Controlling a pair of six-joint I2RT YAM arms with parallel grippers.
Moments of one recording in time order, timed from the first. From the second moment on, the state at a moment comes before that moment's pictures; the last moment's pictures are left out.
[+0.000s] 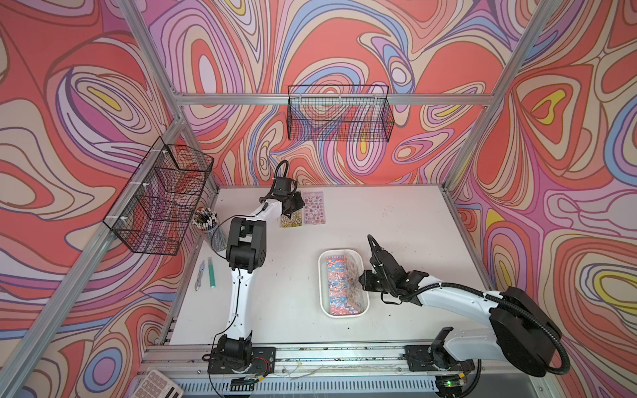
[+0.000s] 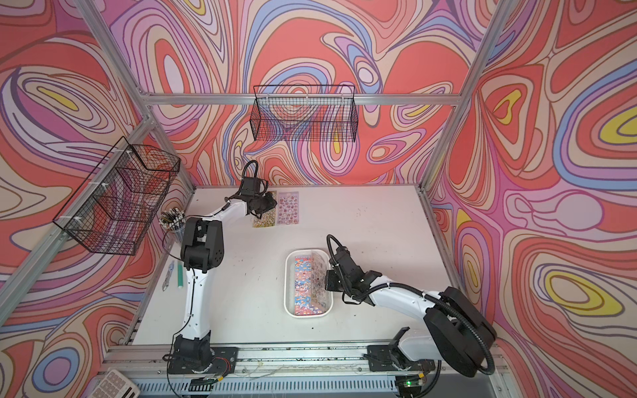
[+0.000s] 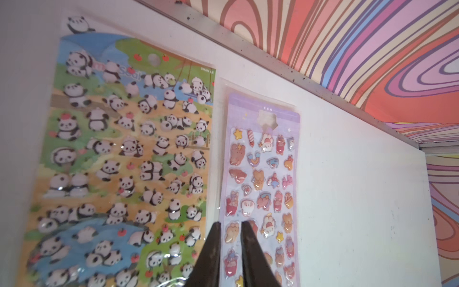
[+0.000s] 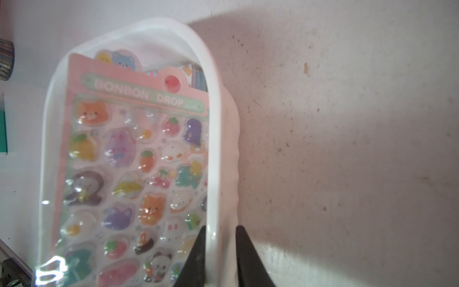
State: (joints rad) left arm -0.18 2.38 1.91 -0.31 0.24 -0.58; right arm 0.70 1.33 0.58 -0.17 -0.02 0.72
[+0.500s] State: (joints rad) left arm -0.18 2.13 1.74 -0.31 0.23 -0.55; right arm 0.70 1.25 0.65 -0.25 0.02 0.69
